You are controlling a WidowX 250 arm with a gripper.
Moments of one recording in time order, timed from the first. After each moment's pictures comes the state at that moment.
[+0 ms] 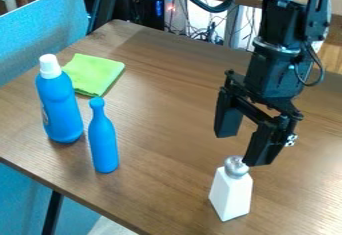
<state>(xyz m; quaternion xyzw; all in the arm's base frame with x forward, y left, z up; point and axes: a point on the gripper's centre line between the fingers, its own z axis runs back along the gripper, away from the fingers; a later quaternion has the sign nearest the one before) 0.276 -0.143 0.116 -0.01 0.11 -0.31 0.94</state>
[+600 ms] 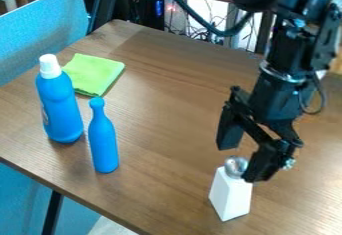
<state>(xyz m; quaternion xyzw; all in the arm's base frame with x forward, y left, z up) 0.278 -0.150 0.093 0.03 0.10 -0.32 0.94</state>
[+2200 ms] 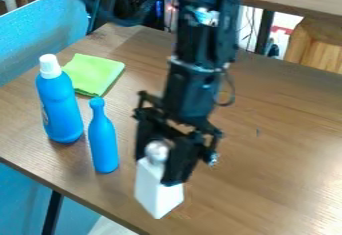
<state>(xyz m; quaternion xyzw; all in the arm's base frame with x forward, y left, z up) 0.215 -0.079 0.106 0.00 0.20 -0.14 0.97</state>
